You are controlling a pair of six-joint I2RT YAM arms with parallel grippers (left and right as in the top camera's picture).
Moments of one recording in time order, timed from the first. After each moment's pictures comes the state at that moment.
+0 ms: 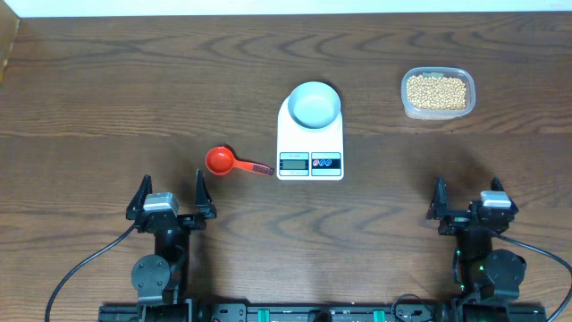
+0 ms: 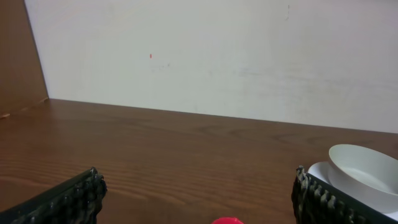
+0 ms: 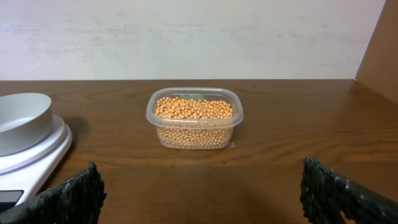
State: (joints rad) left arm 0.04 0.03 0.01 0.06 0.00 -0.07; right arm -0.08 0.01 0.01 -0.07 -0.03 -0.01
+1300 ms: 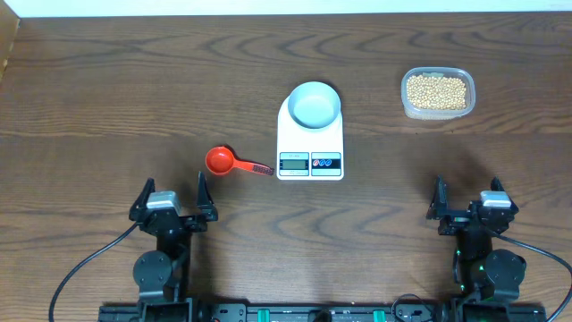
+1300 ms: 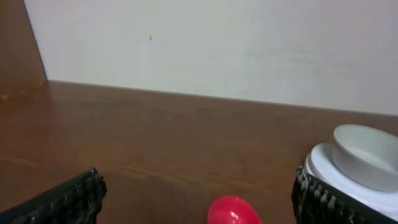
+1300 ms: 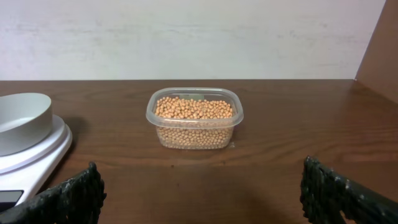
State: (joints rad) left arm 0.04 0.03 0.01 -0.01 0.00 -0.07; right arm -0.08 0.01 0.01 -0.07 -0.03 -0.01
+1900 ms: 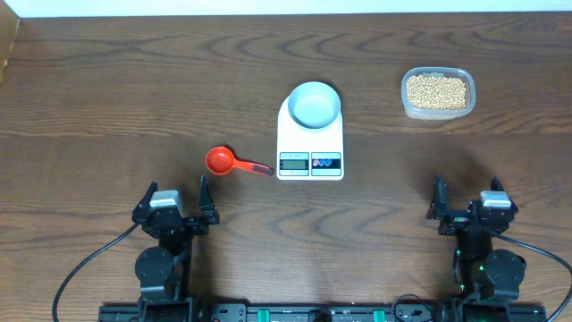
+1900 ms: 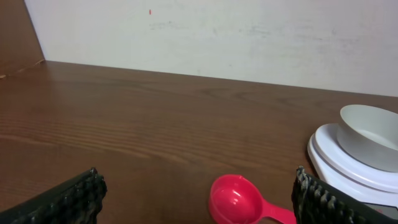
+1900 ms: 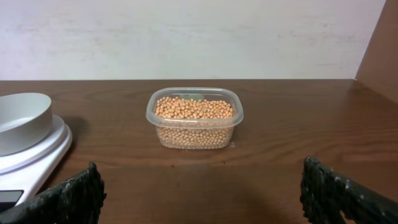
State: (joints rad) left arm 0.04 0.03 0.01 -0.10 0.00 -0.07; right arm -0.08 0.01 0.01 -0.07 -0.03 -0.01
